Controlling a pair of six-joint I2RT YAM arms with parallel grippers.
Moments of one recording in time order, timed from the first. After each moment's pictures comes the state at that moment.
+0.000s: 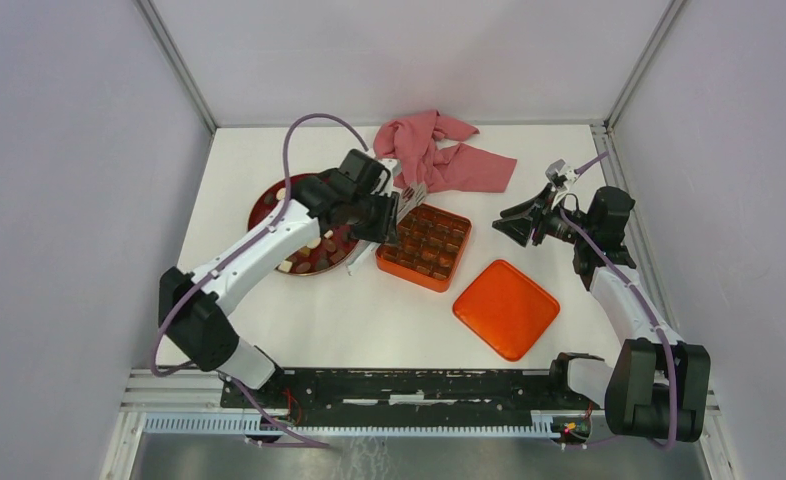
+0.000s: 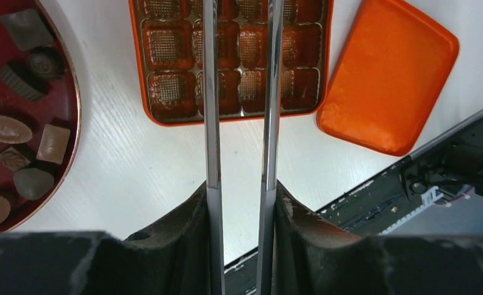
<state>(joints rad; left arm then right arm) -0.63 1.49 1.40 -0.85 0.16 -0.36 -0.11 1.15 0.63 0.28 -1.12 0.09</state>
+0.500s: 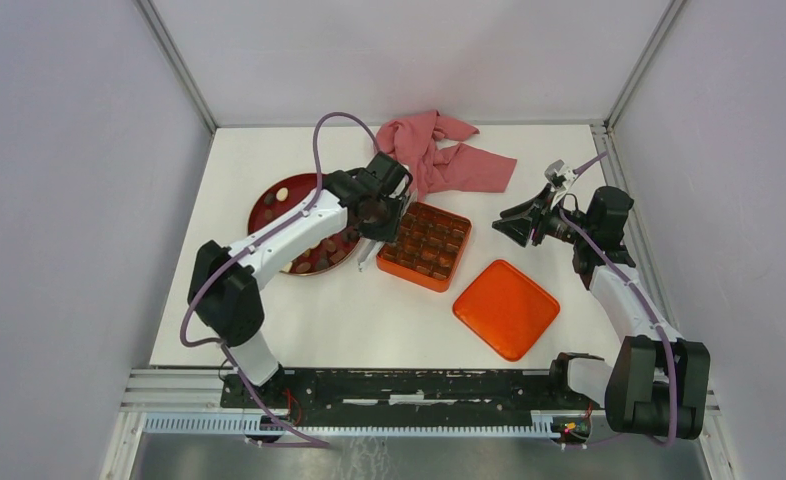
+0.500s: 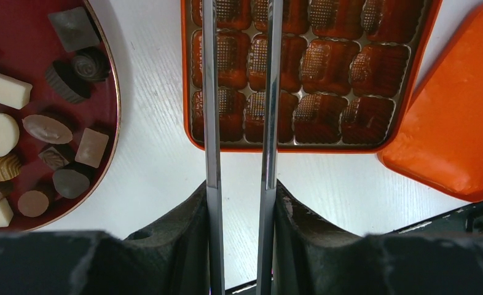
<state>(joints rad) -0.70 1.70 1.49 -0.88 -0.06 -0.38 -0.11 1.16 0.63 0.27 -1.11 0.07</state>
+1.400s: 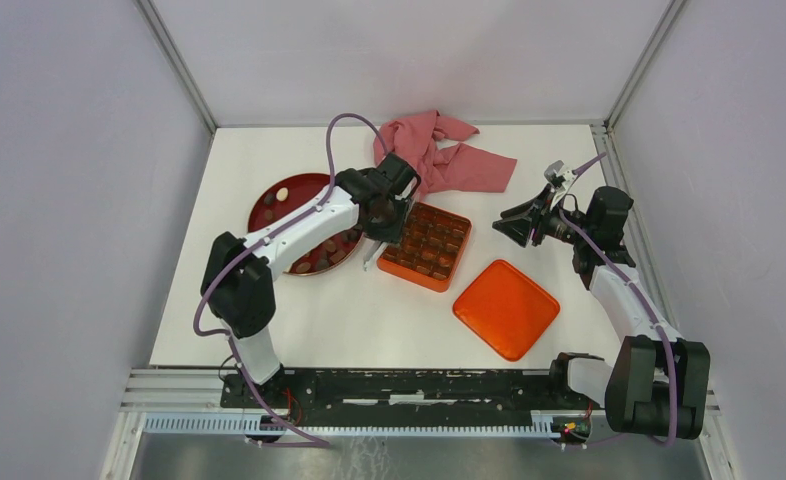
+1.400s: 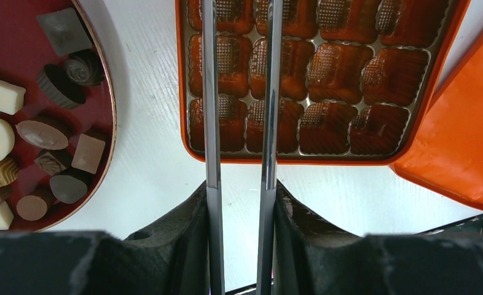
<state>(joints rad) -0.71 1.78 1.54 -0.90 -0.08 -0.37 -0.11 1.16 0.63 0.25 -1.10 0.05</state>
